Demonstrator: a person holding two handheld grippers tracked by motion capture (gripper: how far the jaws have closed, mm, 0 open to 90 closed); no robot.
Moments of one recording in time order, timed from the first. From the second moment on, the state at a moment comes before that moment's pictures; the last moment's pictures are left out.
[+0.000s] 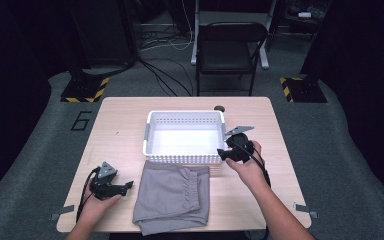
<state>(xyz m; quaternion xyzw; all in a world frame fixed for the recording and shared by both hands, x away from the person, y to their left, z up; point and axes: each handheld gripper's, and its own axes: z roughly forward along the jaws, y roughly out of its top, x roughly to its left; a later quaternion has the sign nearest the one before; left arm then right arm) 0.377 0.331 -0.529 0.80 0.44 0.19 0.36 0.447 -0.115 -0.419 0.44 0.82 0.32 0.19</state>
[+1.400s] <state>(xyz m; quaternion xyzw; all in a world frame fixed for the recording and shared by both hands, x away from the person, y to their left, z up) 0.349 0.287 -0.484 0.78 0.46 0.12 0.42 0.367 -0.107 -0.456 0.42 0.82 0.36 0.15</state>
